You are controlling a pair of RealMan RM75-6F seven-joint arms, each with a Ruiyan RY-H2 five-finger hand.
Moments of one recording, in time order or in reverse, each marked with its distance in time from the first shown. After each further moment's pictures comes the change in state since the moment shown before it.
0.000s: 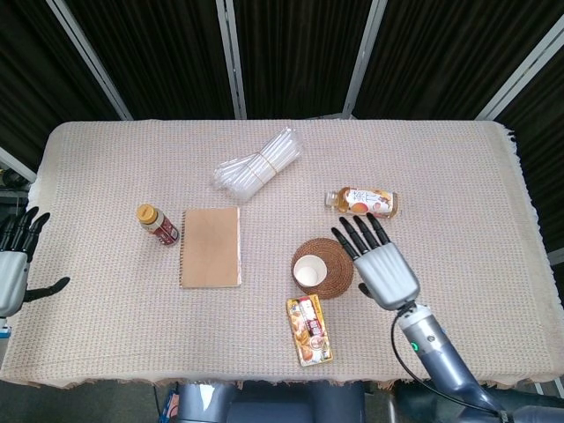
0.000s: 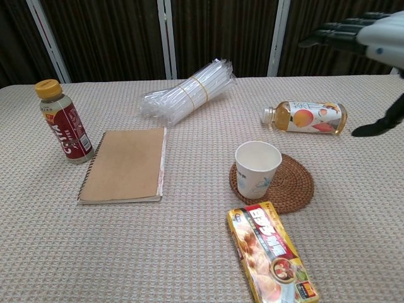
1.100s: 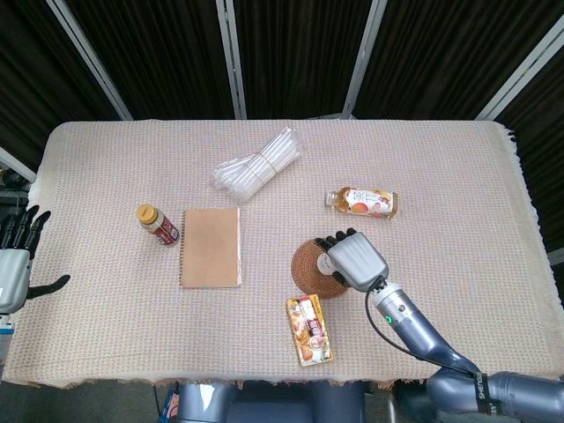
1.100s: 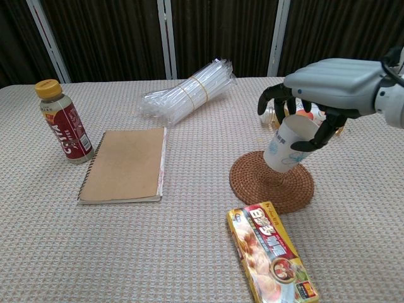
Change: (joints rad) left arm -0.012 -0.014 -0.020 0.004 -0.048 -0.021 0.046; right arm 0.139 -0.140 0.167 0.170 0.207 -0.397 -0.003
